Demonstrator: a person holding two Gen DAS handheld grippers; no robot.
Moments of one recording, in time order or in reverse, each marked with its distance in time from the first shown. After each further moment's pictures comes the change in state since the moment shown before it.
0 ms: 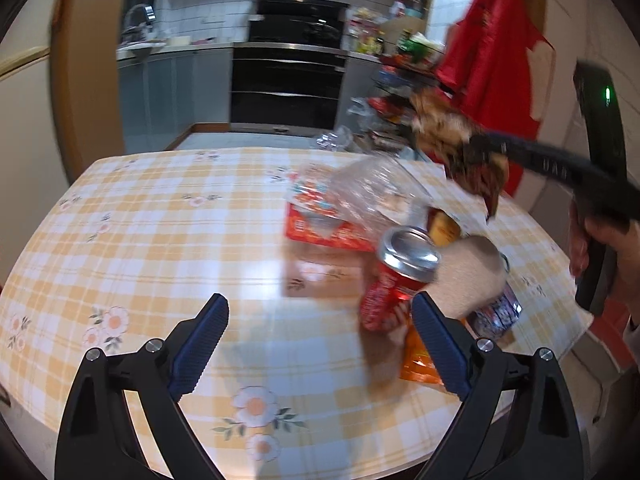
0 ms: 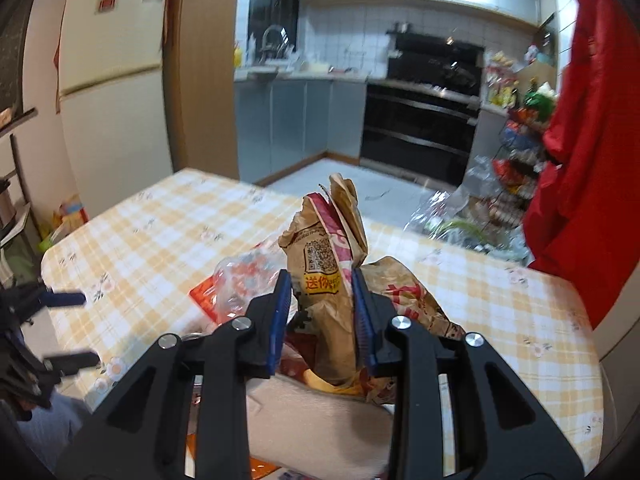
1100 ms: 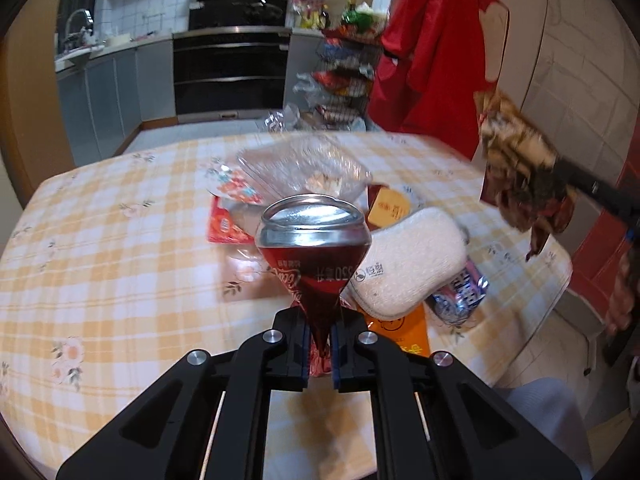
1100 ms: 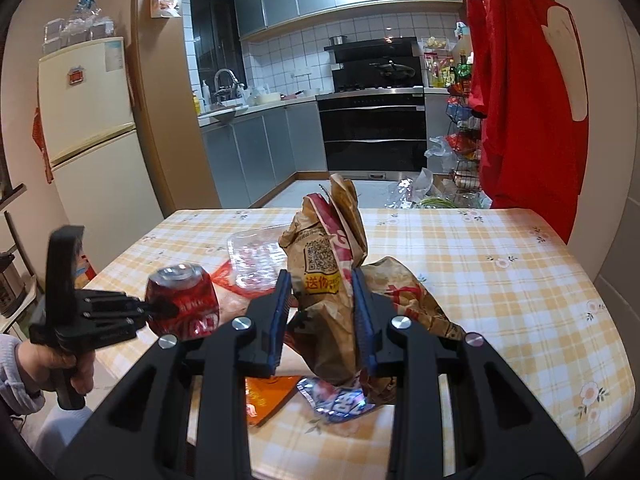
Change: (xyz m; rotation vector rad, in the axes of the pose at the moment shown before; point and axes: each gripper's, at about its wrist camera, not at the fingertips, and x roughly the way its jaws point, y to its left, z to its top) left arm 0.014 -0.029 0.013 0.093 0.071 -0.135; right arm -0.123 -0.013 -0.077 0.248 -0.081 -0.042
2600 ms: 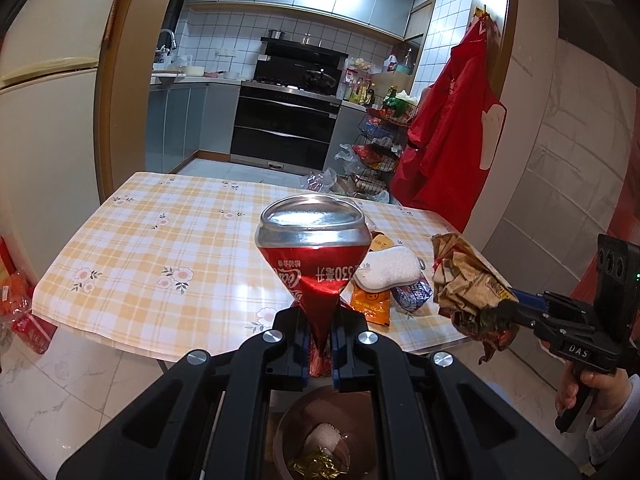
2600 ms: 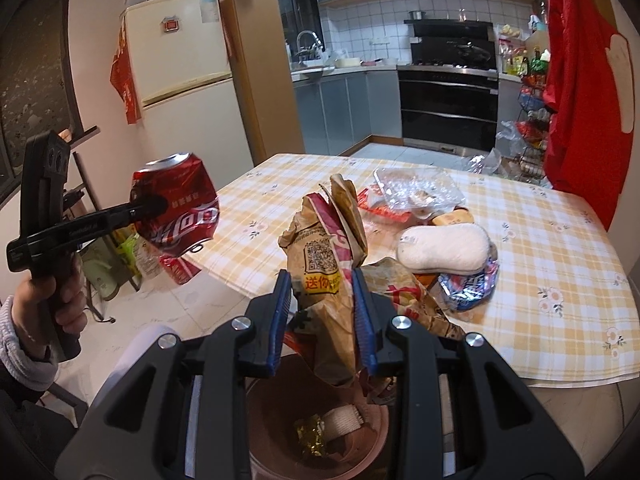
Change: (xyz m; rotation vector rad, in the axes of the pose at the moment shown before) left arm -0.246 -0.011 -0.090 -0.177 -0.235 0.084; right arm -0.121 0.136 -0.057 -0.122 0.156 0.228
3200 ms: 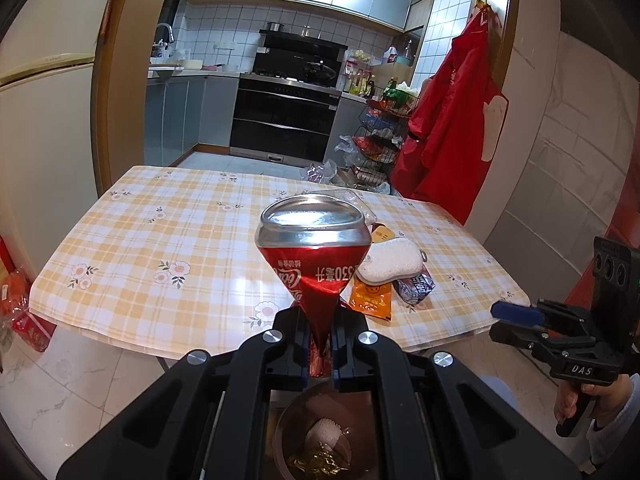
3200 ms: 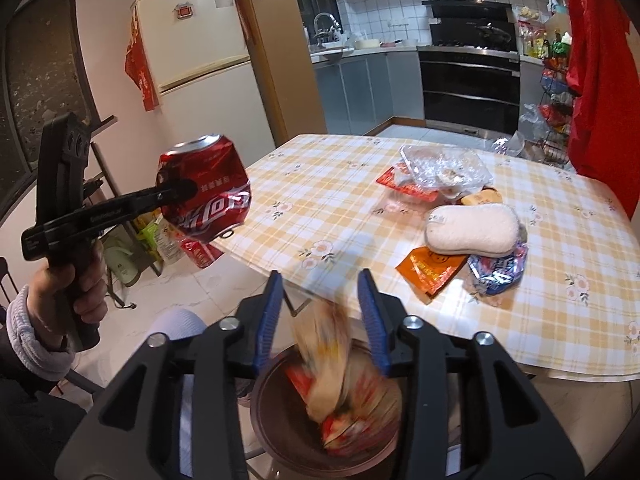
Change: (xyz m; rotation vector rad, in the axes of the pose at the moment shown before) left arm 0.012 0.001 -0.001 0.003 0.031 -0.002; right arm 0.009 0.009 -0.004 0.003 0.059 0.071
